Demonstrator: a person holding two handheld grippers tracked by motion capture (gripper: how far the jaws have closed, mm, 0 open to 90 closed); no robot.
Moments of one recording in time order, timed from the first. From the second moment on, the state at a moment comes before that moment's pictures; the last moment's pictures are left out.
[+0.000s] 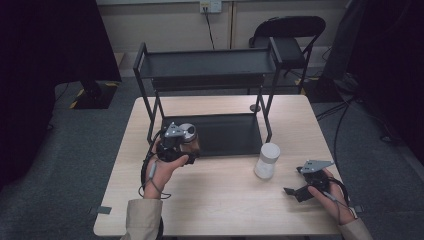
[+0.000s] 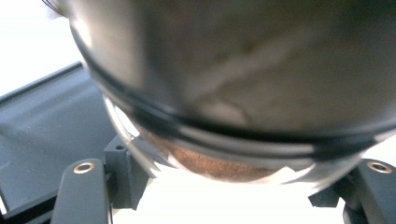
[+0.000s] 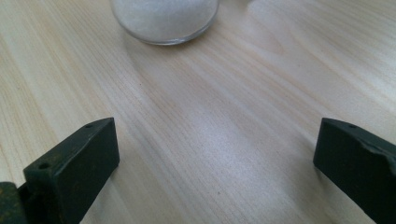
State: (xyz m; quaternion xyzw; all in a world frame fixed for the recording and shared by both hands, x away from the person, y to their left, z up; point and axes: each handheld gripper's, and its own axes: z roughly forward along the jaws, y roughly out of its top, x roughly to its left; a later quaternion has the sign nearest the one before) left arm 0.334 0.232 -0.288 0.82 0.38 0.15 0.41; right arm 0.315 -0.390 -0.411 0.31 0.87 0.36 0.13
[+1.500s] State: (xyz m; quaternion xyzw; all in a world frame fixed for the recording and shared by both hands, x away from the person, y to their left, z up) left arm 0.369 0.222 -0.159 0.81 0.38 0.17 0.41; right arm 0.315 -0.390 -0.411 0.31 0.87 0.36 0.13
